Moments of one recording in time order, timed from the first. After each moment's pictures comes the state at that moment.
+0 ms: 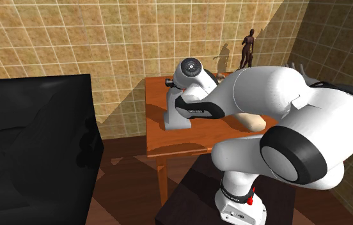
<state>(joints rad) -0.78 -0.86 0.43 -2.85 -0.27 2.89 0.86</state>
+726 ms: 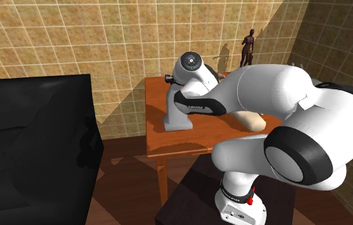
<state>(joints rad) -0.75 -0.87 0.40 -2.80 -0.26 2.83 0.84</state>
